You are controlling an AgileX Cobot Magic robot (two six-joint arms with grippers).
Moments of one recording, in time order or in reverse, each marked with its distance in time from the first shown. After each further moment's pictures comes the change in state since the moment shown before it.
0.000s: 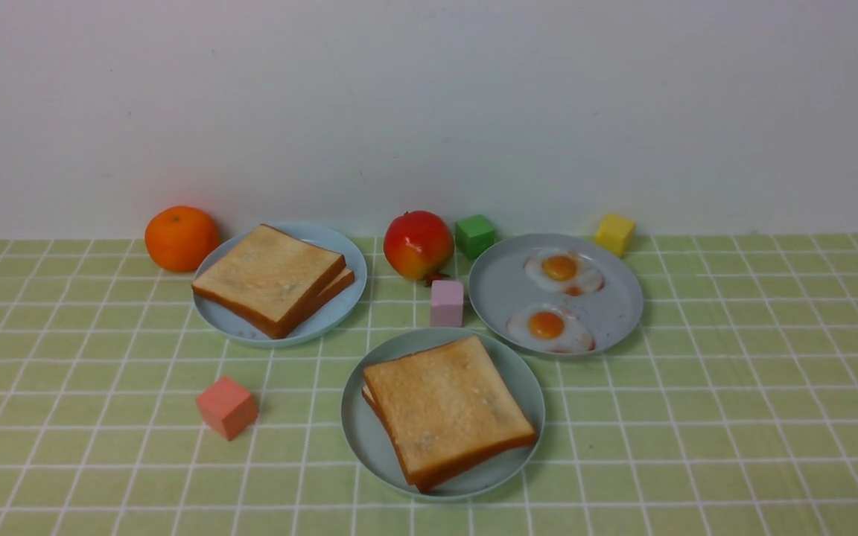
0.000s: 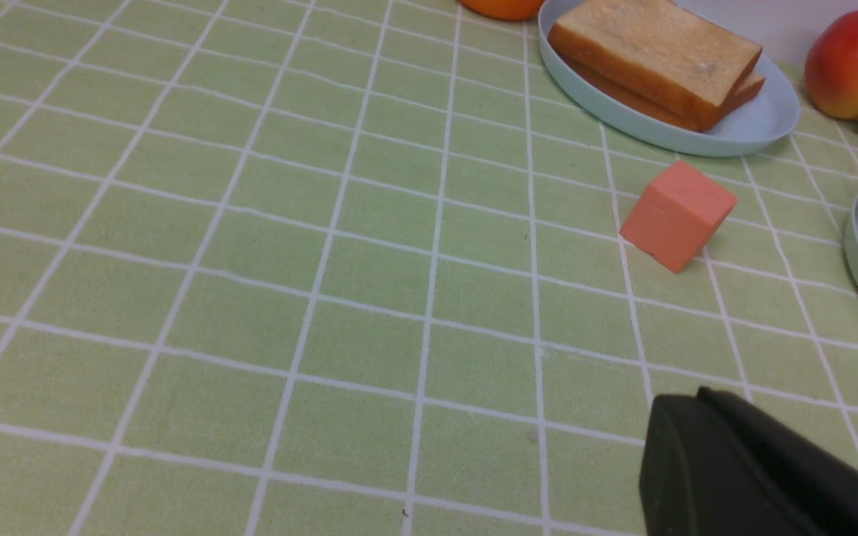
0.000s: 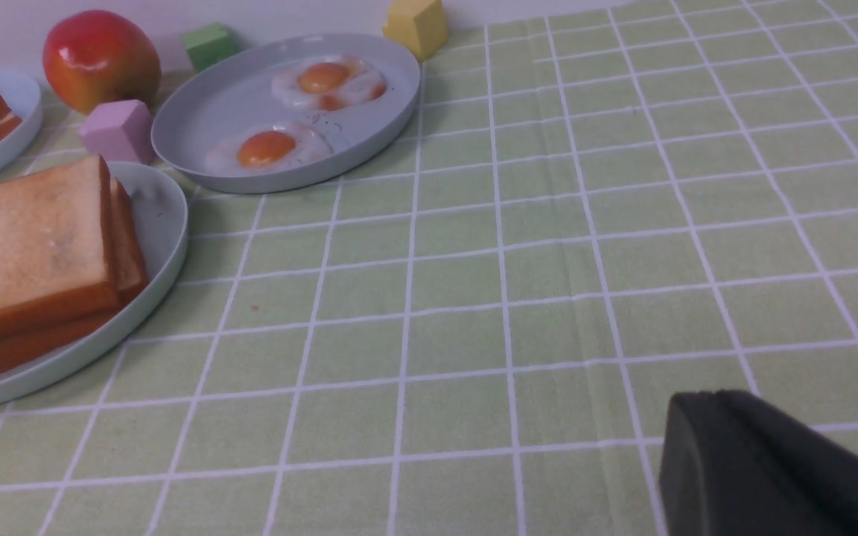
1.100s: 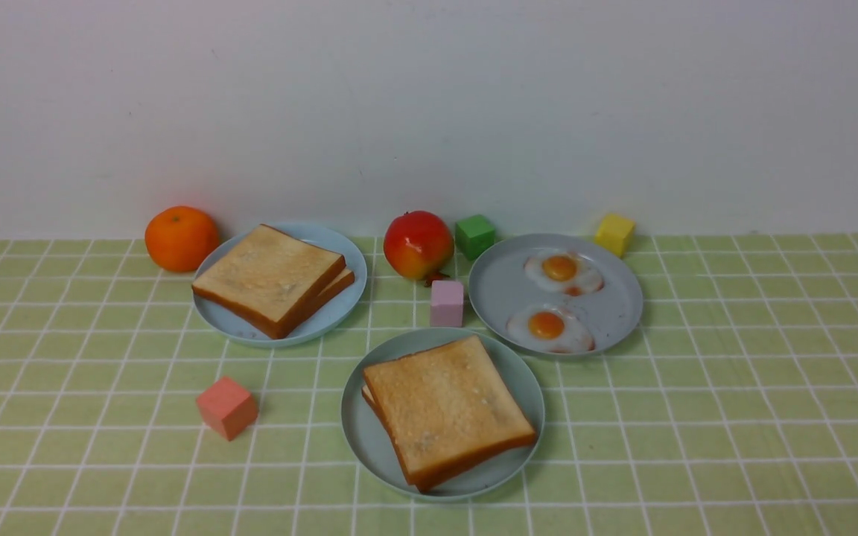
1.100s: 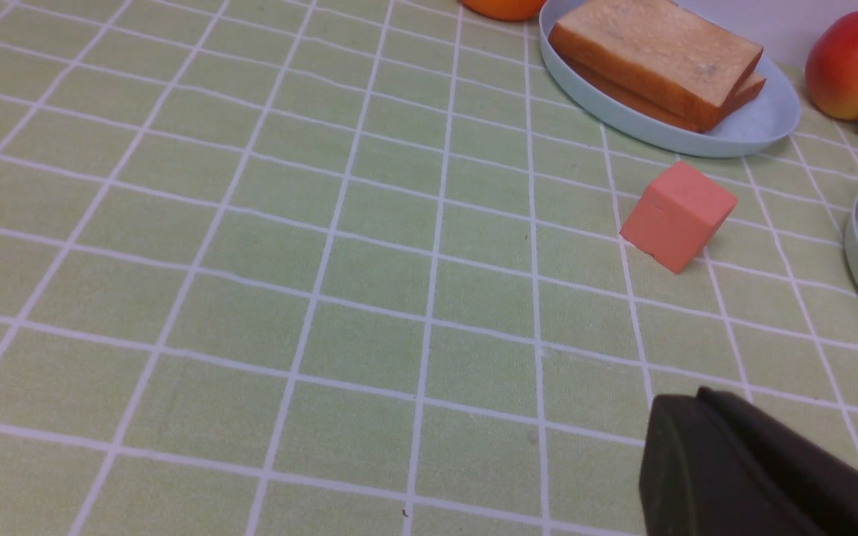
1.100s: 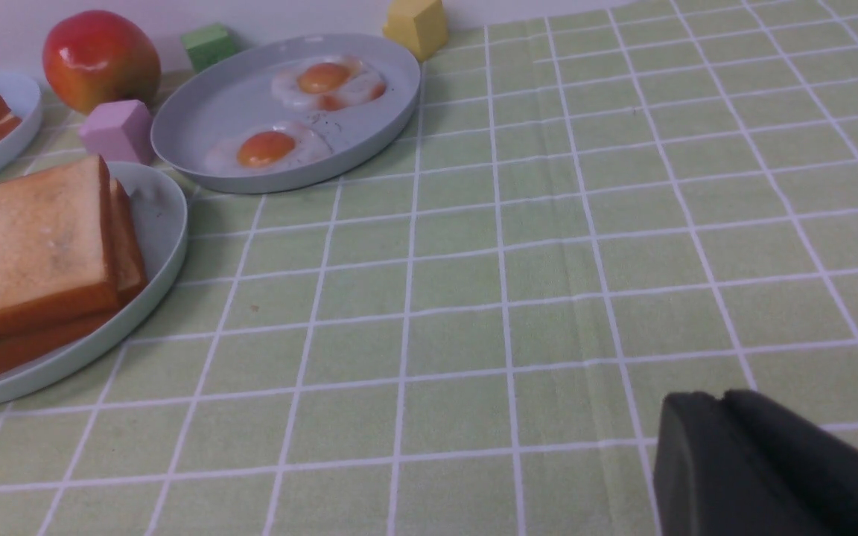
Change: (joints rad) right arm 0.000 0.000 0.000 0.000 0.000 0.000; left arm 0.000 0.000 0.000 0.001 0.000 -0.001
